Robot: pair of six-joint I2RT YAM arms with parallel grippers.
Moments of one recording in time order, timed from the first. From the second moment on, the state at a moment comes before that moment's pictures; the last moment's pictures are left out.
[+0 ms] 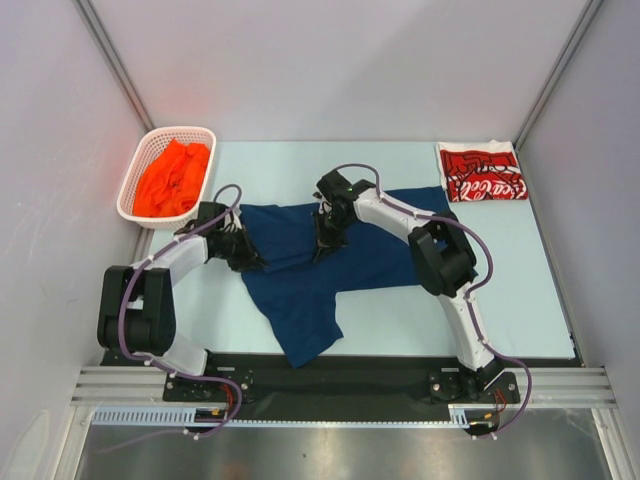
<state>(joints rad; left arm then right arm) -0.07 1.53 0.84 -0.41 0.45 -0.52 0.66 2.25 1.84 -0.79 -0.43 0.53</state>
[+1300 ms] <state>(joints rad) -0.06 2.04 1.45 -0.50 0.24 -0.49 0.50 2.26 1.89 -0.55 -0.34 0.47</state>
